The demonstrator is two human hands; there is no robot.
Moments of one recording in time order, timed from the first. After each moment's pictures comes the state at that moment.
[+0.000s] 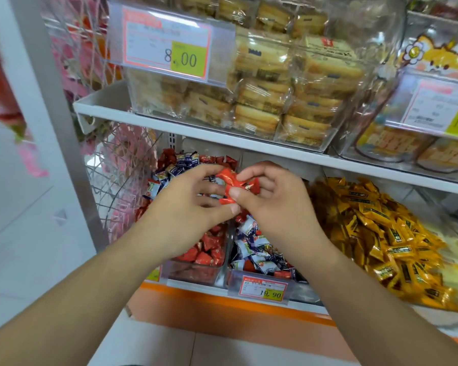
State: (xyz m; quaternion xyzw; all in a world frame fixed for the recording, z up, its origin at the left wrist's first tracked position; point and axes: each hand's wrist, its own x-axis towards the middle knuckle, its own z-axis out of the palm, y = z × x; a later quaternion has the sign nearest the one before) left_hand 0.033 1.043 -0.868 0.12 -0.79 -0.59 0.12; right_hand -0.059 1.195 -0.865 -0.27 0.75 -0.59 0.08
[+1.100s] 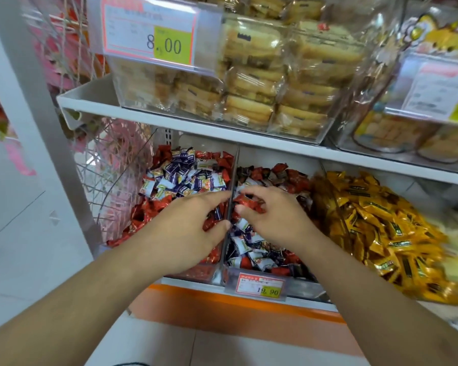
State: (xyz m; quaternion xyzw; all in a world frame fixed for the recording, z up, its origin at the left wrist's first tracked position) left_hand 0.035 1.049 -0.884 0.05 -0.95 -0.31 0.04; right_hand -0.105 1.213 -0.907 -0.31 0.91 -0.25 0.06
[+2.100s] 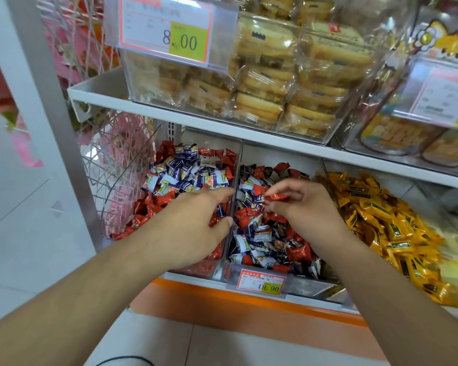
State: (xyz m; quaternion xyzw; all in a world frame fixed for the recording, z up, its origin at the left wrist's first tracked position) left_hand 0.035 1.049 -0.884 0.06 -0.95 -0.30 0.03; right_hand -0.095 1.243 -0.880 -0.20 0.83 -0.51 0.12
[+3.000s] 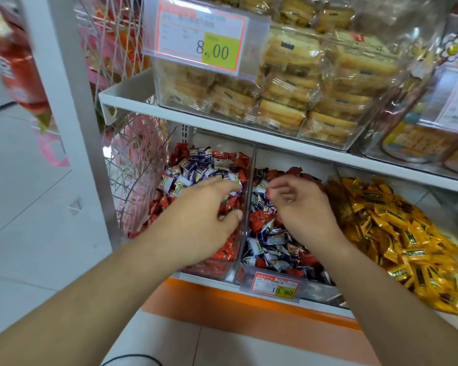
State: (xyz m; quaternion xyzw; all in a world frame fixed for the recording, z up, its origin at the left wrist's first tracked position) left_hand 0.044 1.041 -0.873 0.09 -0.94 -0.30 0.11; right_hand -0.091 1.209 -0.889 -0.22 0.88 -0.41 0.02
